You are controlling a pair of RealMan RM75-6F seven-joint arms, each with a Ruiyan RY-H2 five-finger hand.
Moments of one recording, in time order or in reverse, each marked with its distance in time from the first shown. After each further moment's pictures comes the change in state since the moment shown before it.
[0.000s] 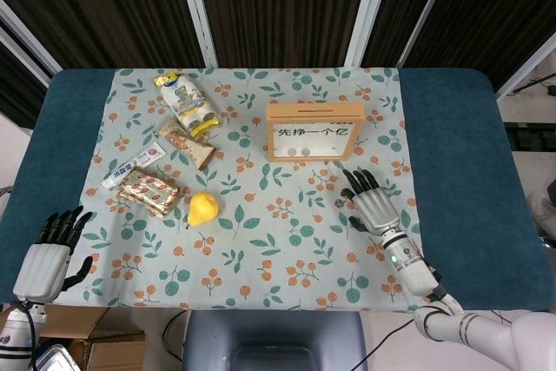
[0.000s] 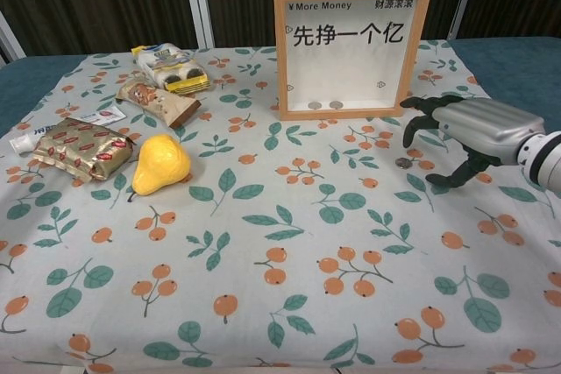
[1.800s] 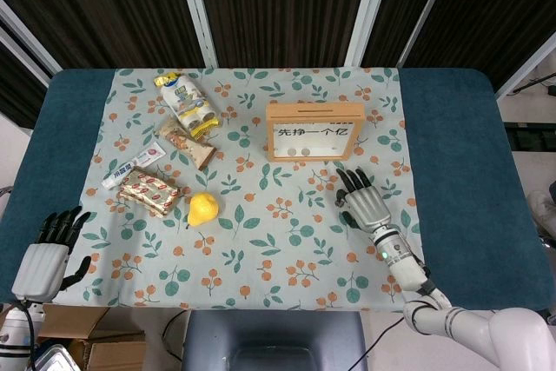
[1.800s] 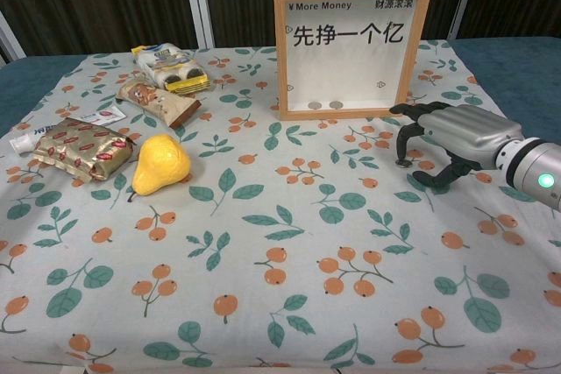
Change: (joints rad) left arm -0.004 -0.004 0.002 0.022 -0.008 -0.011 -0.015; right arm 0.041 -0.081 -0.006 0.121 0.016 -0.023 0.027
